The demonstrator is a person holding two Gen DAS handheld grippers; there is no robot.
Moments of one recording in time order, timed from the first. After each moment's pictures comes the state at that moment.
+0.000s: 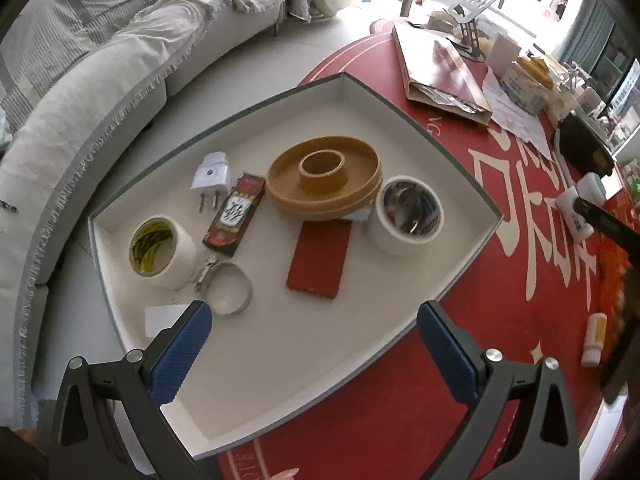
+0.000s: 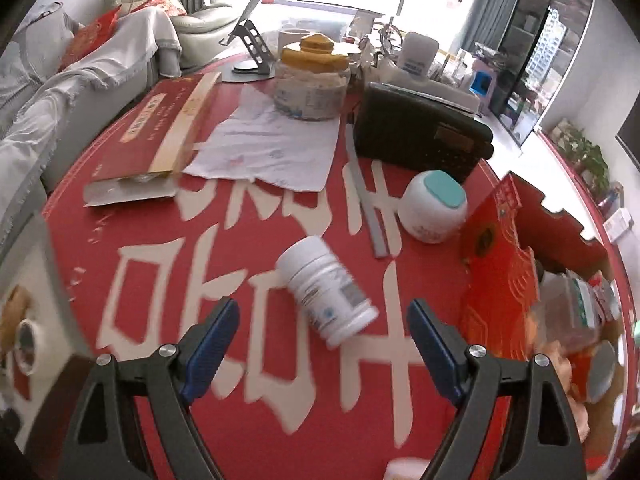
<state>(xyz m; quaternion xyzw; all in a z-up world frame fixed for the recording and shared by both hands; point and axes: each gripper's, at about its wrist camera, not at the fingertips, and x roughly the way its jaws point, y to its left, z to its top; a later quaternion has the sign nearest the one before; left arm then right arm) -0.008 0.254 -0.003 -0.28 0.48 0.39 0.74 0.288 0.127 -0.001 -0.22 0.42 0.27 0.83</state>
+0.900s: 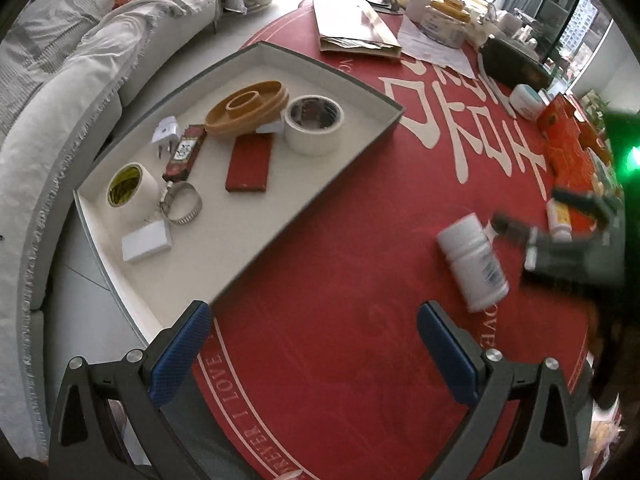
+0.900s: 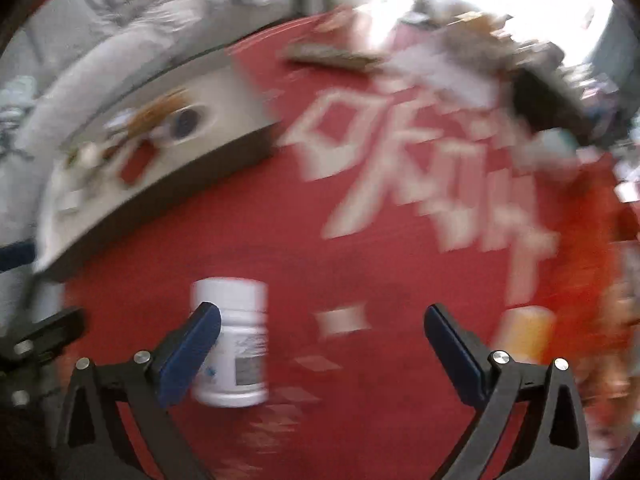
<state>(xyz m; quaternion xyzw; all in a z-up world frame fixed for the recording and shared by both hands) -0.025 0.166 0.006 -0.24 0.52 0.30 0.77 0.139 0.081 -0.007 -0.32 0.45 0.42 0.72</state>
